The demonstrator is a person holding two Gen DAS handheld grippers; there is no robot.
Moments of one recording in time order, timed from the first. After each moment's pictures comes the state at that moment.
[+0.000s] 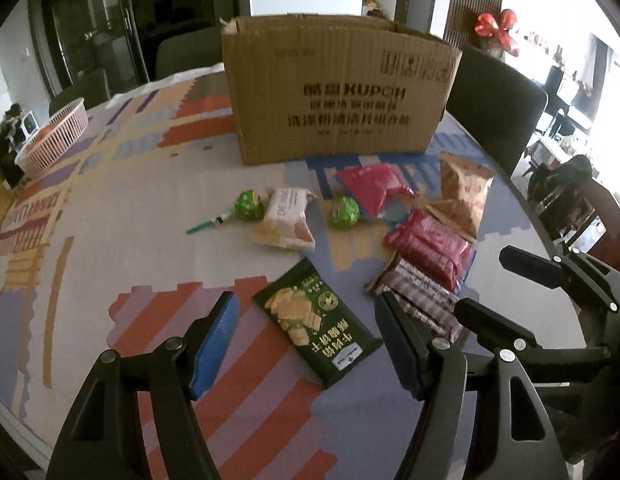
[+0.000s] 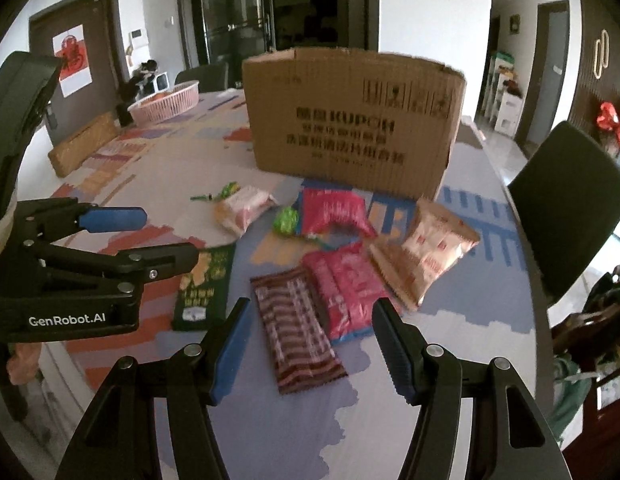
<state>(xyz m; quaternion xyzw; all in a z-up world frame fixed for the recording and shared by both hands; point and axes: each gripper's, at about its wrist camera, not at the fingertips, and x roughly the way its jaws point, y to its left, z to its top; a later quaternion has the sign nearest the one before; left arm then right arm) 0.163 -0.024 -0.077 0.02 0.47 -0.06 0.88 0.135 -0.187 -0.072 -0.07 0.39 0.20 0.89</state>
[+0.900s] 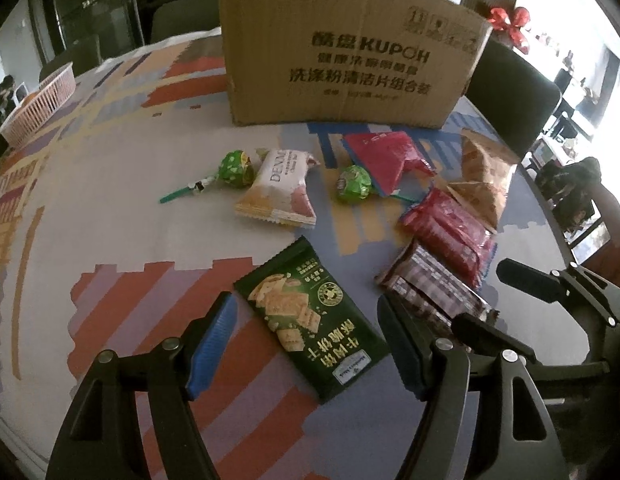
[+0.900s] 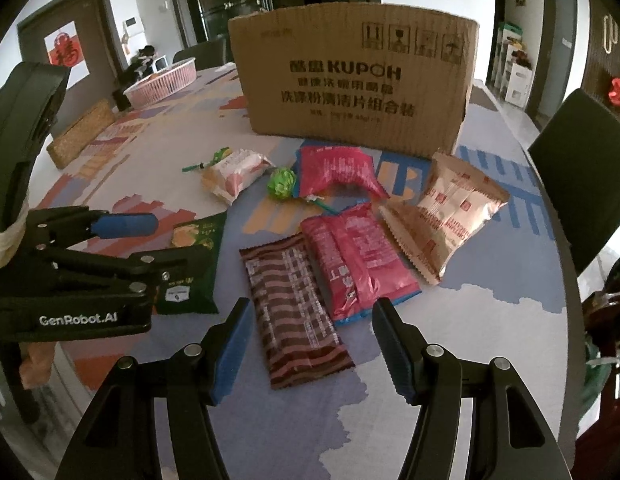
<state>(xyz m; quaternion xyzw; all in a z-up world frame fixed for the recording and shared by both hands) 0.186 -0.021 -0.113 -0.01 0.51 -0.06 0.86 0.152 -0.186 -0.101 -0.05 0.44 0.21 0.87</state>
